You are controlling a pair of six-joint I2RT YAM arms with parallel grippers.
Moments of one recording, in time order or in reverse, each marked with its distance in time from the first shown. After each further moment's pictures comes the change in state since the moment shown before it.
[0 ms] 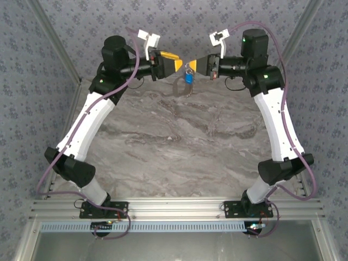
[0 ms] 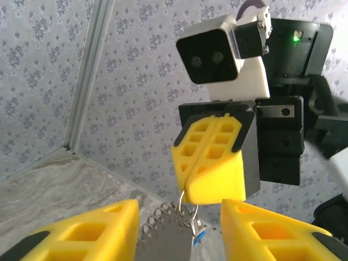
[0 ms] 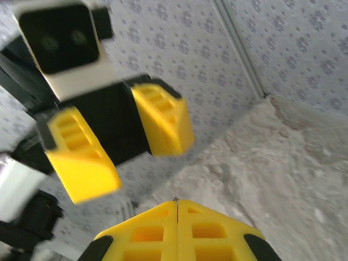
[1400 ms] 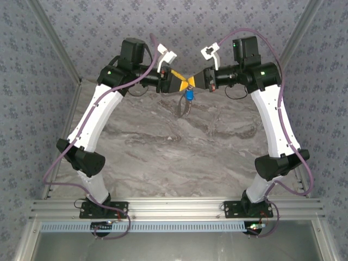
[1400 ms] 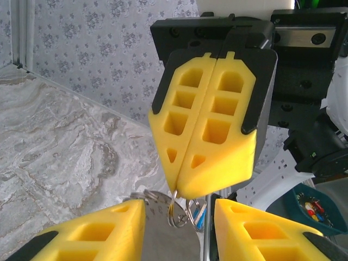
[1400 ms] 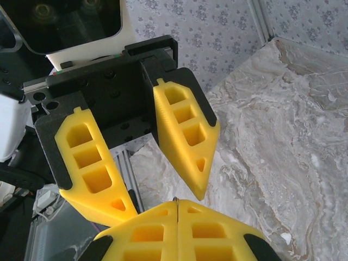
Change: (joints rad) left arm -0.048 0.159 0.248 -0.583 0.140 0.337; right arm 0.026 0.051 0.070 -0.320 -0.026 -0.244
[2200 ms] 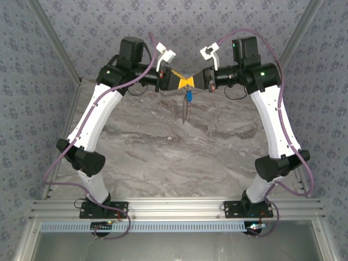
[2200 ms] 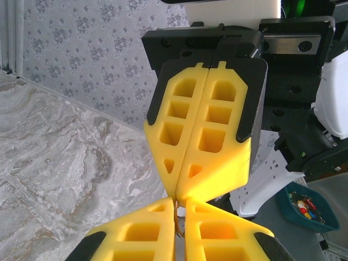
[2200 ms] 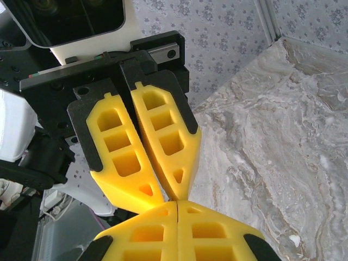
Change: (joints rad) left arm 0.003 0.002 0.011 0.003 0.041 -0.002; right arm 0.010 -0.008 -0.006 0.015 -0.008 0.026
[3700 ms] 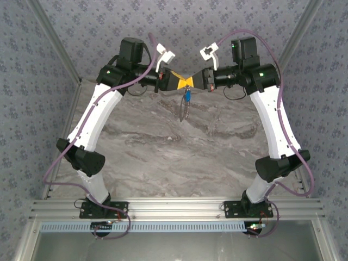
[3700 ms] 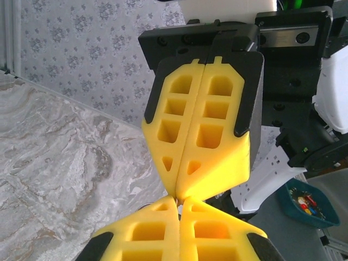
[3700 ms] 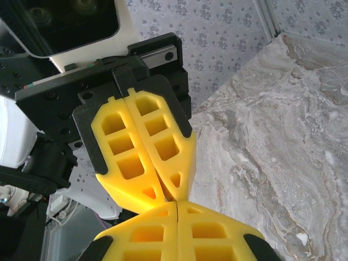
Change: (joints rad) left arm 0.005 0.000 -0.016 -0.002 0.008 0.029; right arm 0.006 -0.008 -0.031 0.038 0.008 0.058
